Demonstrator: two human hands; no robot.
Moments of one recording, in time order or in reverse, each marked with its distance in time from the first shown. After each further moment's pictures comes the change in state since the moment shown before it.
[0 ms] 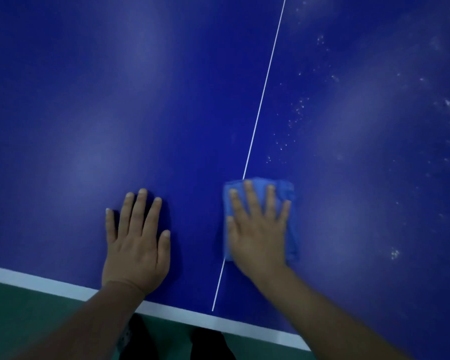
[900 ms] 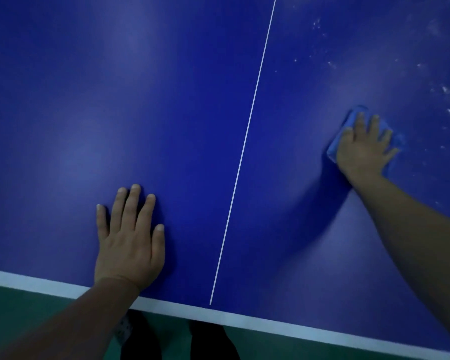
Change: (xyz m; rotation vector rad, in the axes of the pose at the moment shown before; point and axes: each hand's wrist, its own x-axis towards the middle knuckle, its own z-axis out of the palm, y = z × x) left_hand 0.004 0.001 0.001 0.011 -0.056 -0.020; right_hand 0.130 0.209 -0.031 0.075 0.042 0.663
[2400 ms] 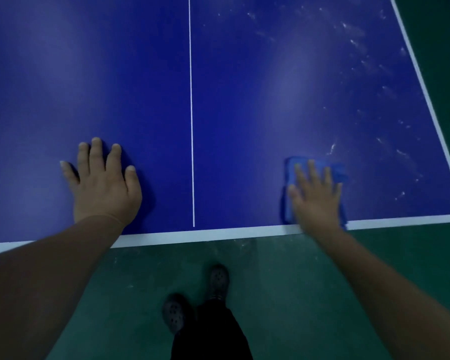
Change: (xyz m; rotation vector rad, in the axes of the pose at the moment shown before) left_hand -0.005 0.001 -0.001 -0.063 0.023 0.022; right_hand -0.278 0.126 0.013 -0.159 -0.101 -0.104
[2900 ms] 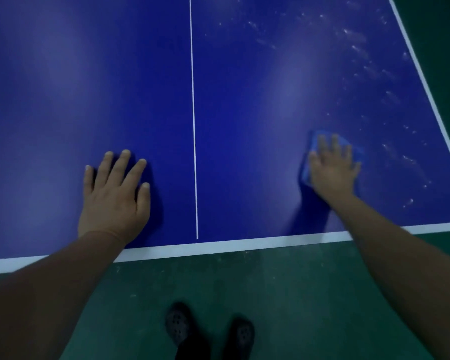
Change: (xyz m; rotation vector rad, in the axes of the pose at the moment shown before) left_hand 0.000 -0.005 0.003 0.040 -0.017 0.240; right_hand 0.085 0.011 -0.017 0.104 0.104 0.155
